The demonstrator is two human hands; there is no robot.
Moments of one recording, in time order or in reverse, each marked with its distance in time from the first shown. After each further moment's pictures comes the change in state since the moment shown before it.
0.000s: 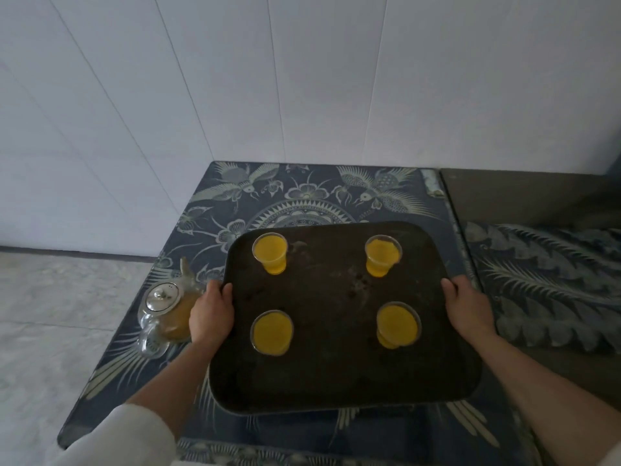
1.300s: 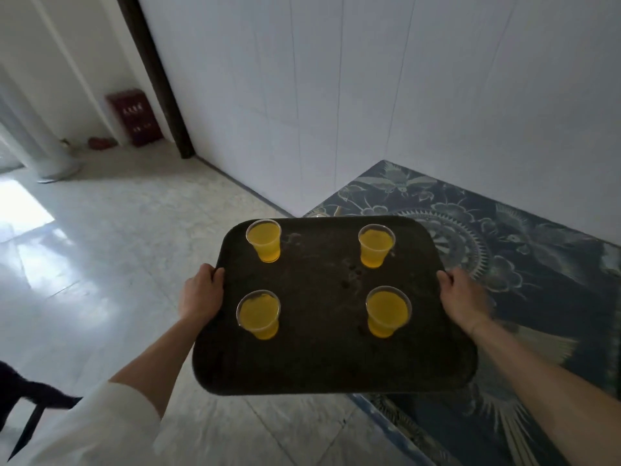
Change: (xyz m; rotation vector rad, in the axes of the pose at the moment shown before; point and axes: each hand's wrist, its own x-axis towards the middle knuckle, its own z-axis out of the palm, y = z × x) left_hand -0.257 -0.157 -0.159 -0.034 0.401 -0.472; right_hand -0.122 -0.148 0.018 0.000 -0.323 -0.556
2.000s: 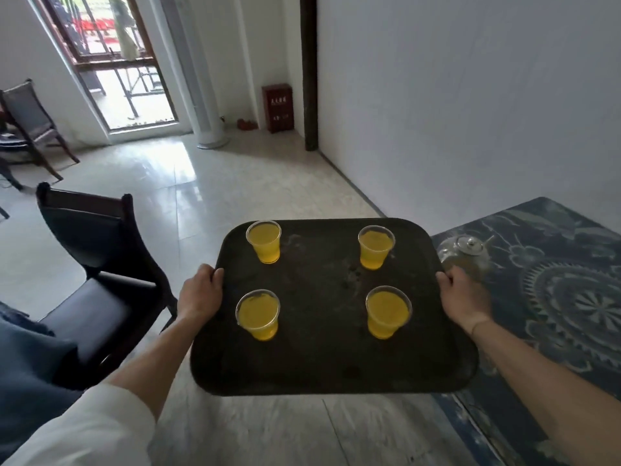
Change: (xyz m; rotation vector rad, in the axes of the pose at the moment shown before) left_hand -0.056 -0.234 -0.179 0.010 0.242 -0.336; right_hand -0.092 -0.232 0.137 -0.026 -0.254 -0.344
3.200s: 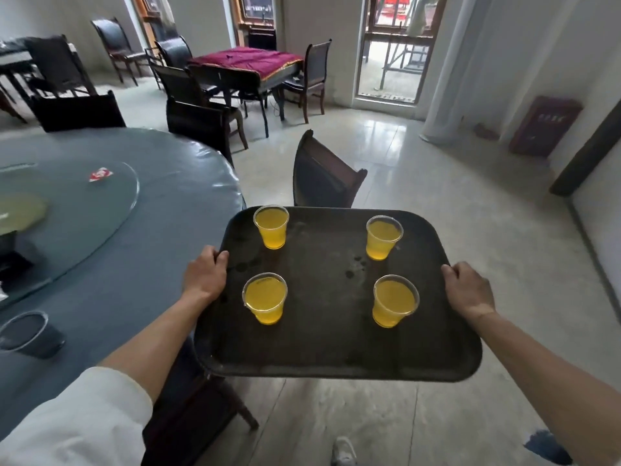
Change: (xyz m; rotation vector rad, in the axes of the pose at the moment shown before) left_hand -0.015 -0.282 -0.199 -0.004 0.439 -0.665; right_hand -0.002 -0.392 0.256 -0.021 -0.430 -0.631
